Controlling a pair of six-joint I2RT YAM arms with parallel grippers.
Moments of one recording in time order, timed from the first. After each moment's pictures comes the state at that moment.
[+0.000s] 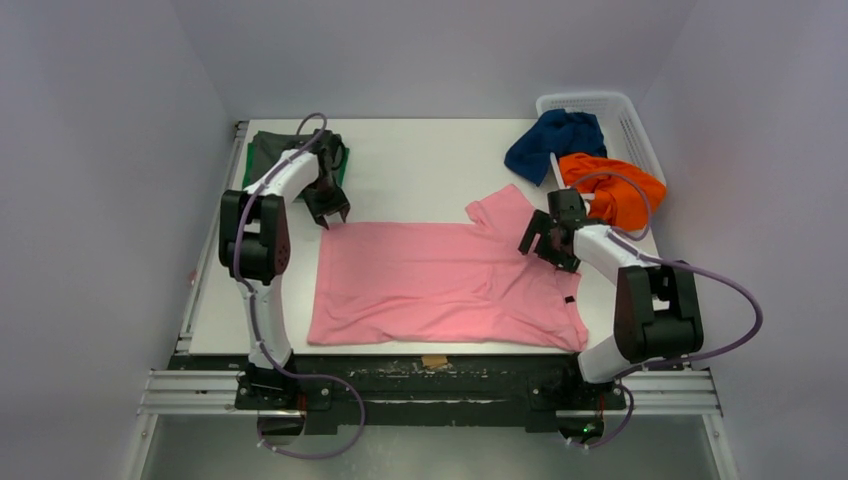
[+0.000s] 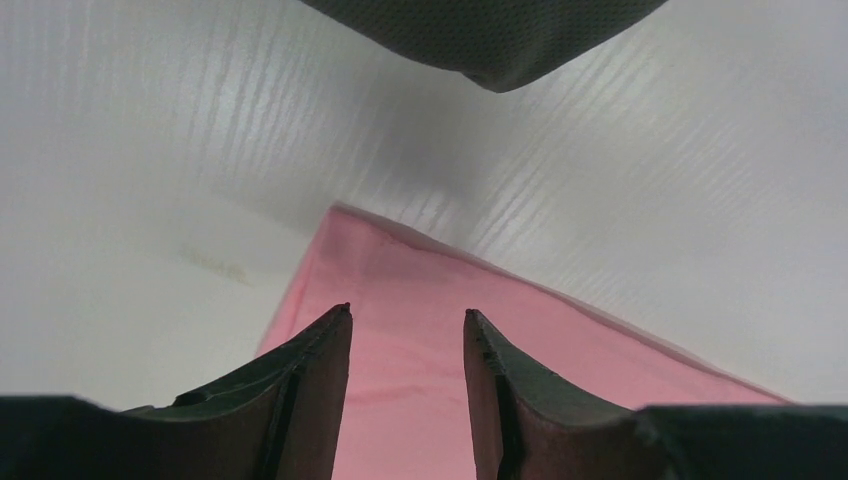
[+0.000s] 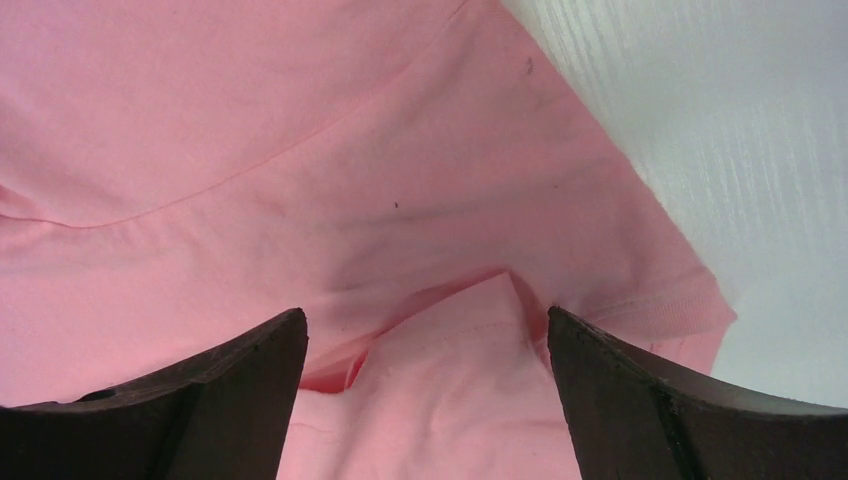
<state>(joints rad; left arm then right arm) -0.14 2.10 1.67 -0.95 -0.09 -0.68 0.11 1.52 0.84 -0.43 0.13 0.55</state>
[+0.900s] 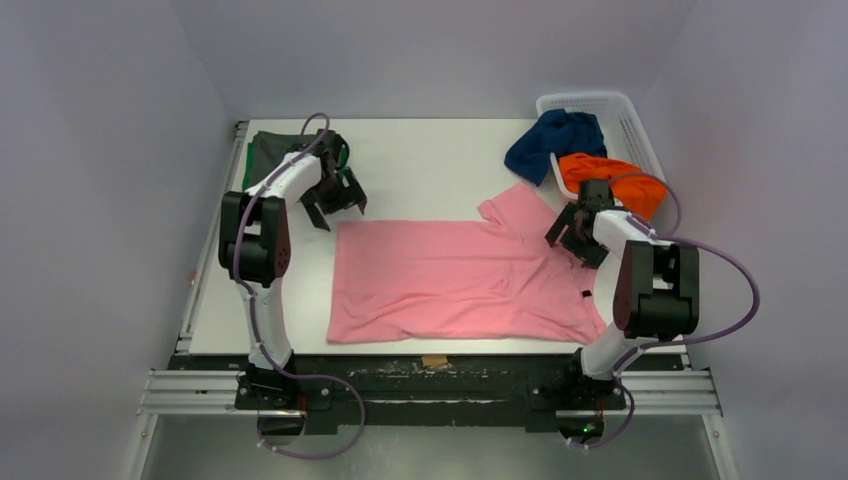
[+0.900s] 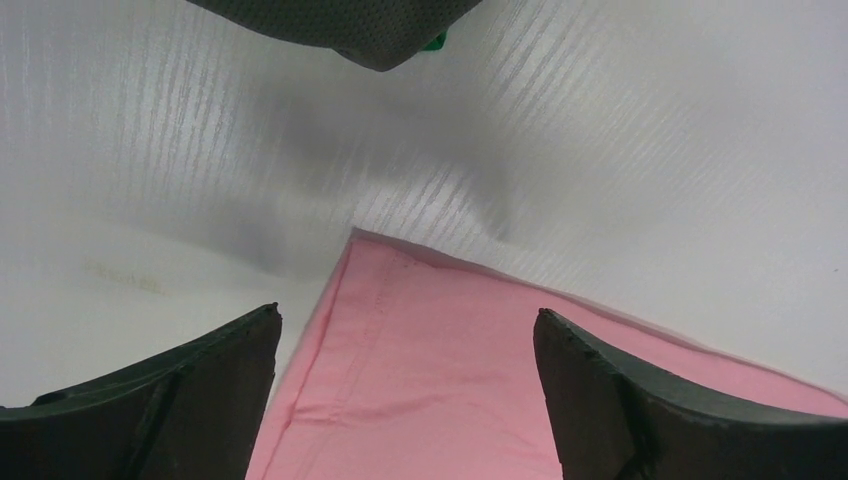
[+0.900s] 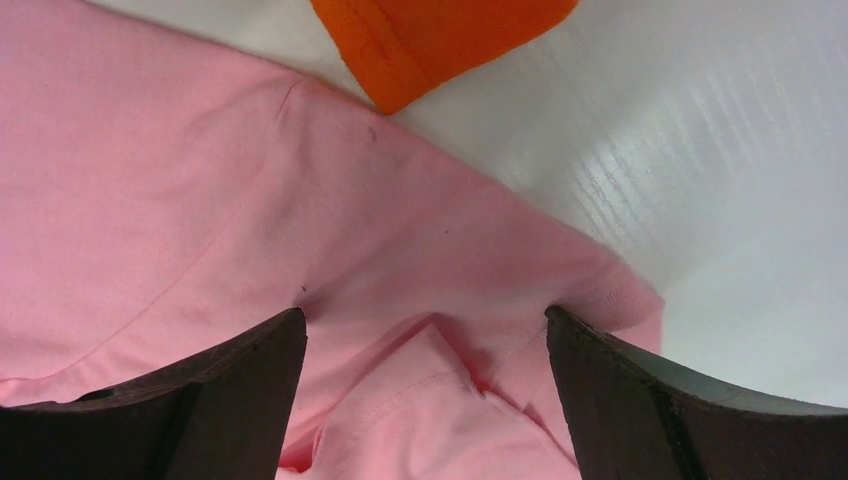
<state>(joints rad) -0.17 2.08 1.64 -0.88 -0.03 -0.69 -0.09 1.65 0.95 -0.48 0.18 0.55</state>
